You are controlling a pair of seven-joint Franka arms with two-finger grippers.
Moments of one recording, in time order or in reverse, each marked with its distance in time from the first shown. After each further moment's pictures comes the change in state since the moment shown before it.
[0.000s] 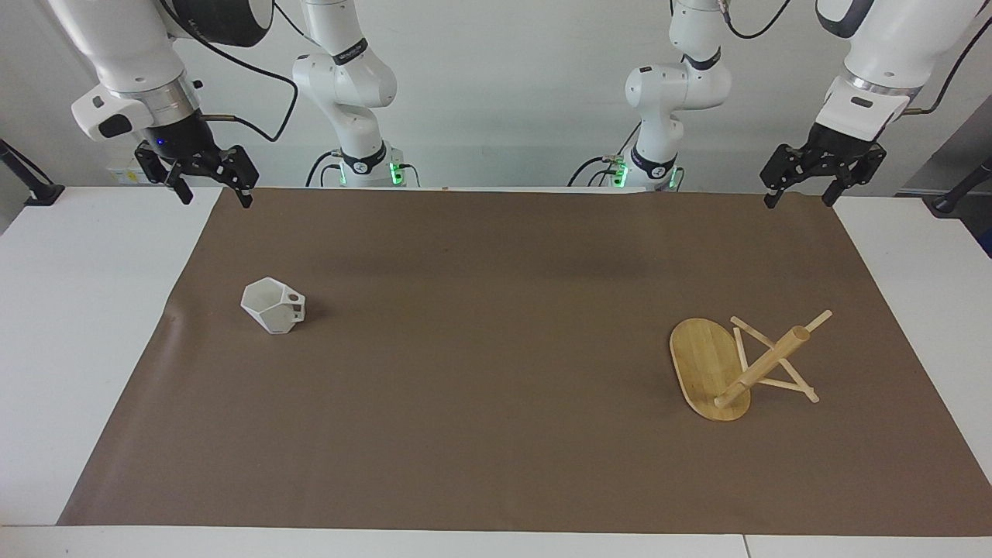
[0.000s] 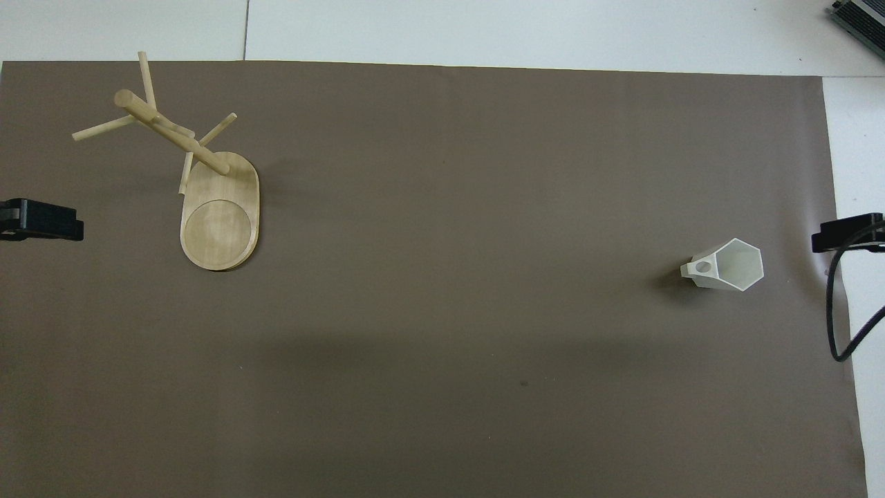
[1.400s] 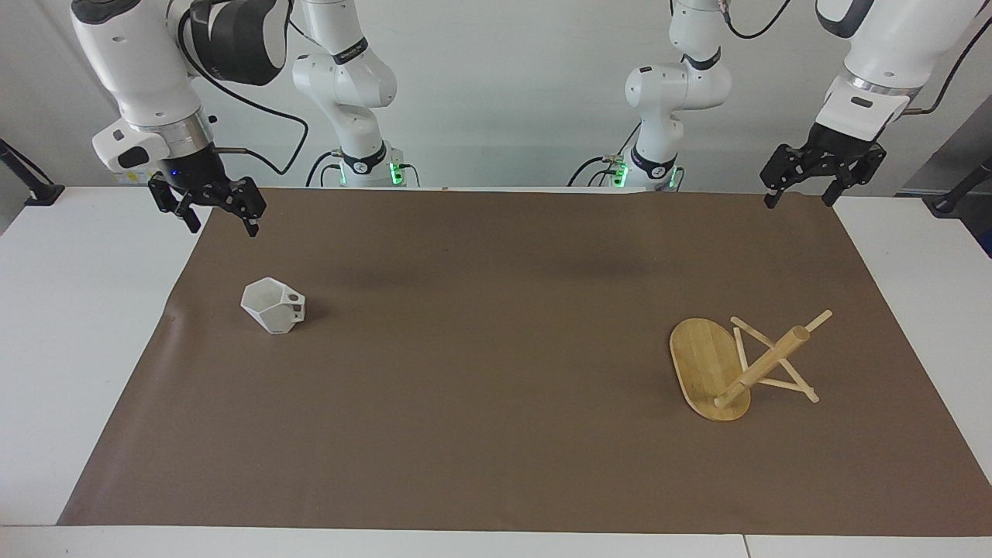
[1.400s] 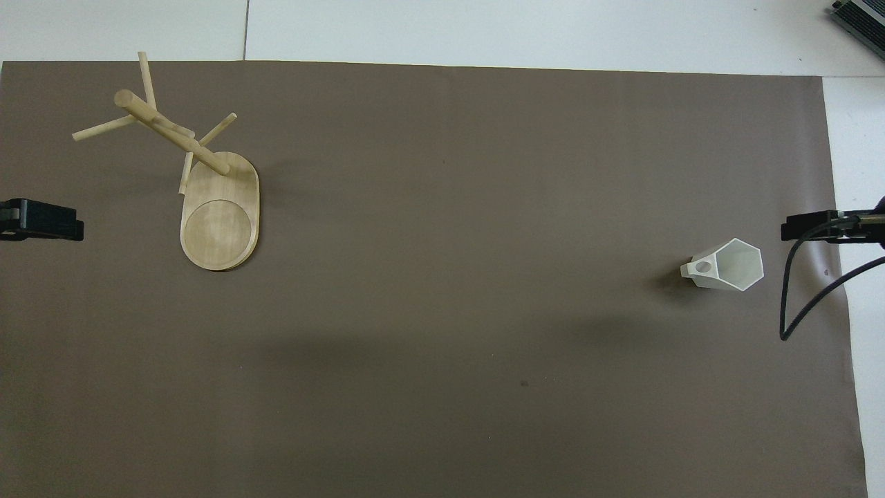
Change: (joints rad) left arm 0.000 0.000 0.000 0.000 0.000 0.000 0.000; right arm -0.002 -0.015 -0.001 -0.191 0.000 0.260 0.000
